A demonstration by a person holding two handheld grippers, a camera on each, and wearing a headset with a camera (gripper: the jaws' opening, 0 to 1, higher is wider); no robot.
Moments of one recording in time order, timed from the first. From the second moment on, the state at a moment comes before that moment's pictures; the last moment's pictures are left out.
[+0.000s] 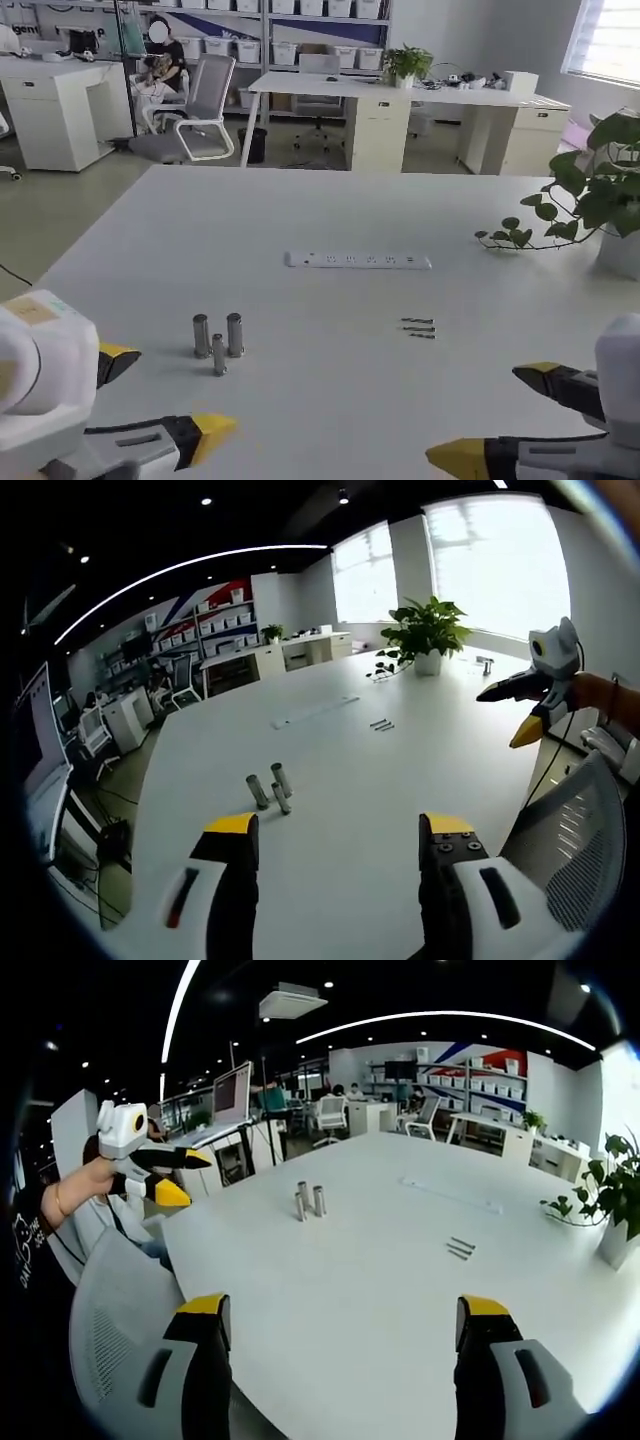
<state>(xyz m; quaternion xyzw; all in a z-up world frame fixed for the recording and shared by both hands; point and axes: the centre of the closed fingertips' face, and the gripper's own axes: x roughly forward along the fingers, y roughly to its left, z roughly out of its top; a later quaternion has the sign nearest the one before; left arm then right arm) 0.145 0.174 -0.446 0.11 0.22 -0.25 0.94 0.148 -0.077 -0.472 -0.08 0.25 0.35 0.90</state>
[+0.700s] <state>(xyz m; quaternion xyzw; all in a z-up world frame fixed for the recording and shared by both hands) 0.223 0.190 -0.477 0.14 0.20 -0.25 0.94 0.158 -0.070 -0.465 -0.07 0.23 0.35 0.91</state>
